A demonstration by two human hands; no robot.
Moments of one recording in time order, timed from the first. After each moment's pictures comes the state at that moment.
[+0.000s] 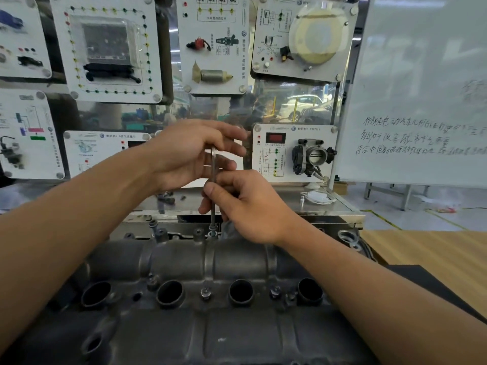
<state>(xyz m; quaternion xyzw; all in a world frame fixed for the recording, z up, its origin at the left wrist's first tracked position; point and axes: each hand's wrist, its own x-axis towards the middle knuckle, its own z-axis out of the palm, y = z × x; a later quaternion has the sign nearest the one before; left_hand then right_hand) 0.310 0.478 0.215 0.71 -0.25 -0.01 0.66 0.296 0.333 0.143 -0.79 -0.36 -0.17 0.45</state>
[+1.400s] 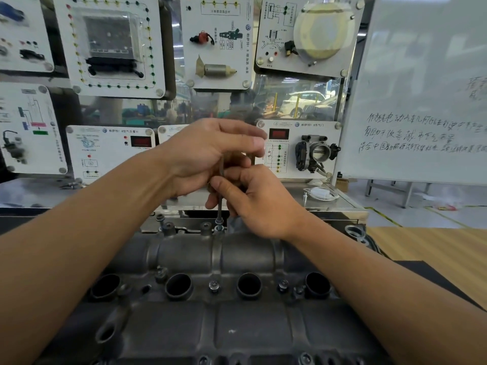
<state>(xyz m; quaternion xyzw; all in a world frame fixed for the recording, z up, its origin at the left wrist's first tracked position) 0.300 0.472 0.207 0.71 -0.30 -0.04 0.64 0.291 0.335 0.144 -0.79 -0.37 -0.19 0.45</state>
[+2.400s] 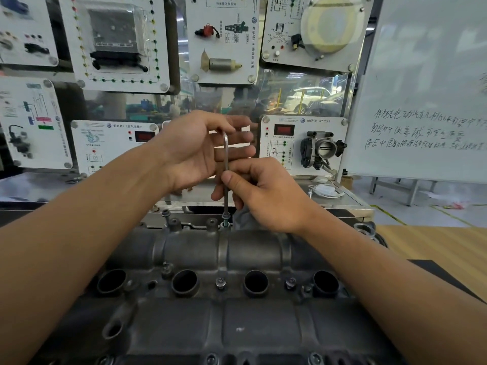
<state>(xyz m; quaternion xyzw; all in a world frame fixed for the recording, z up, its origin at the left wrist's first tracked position) 0.306 0.482 0.208 0.61 -0.22 -0.07 0.76 0.290 0.333 0.150 -0.79 -0.36 -0.16 0.47</state>
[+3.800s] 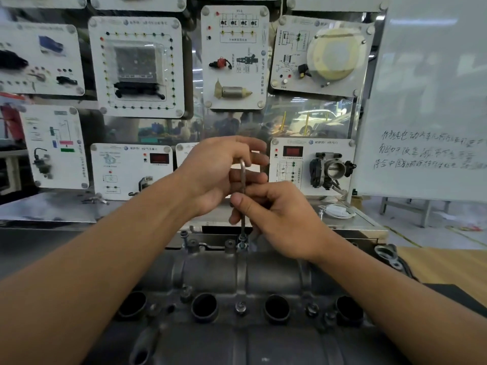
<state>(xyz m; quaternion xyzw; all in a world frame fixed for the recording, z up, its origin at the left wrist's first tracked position) 0.290 0.482 0.204 0.66 -0.23 0.03 0.72 0.284 0.339 0.144 -0.77 -0.37 -0.19 0.48</state>
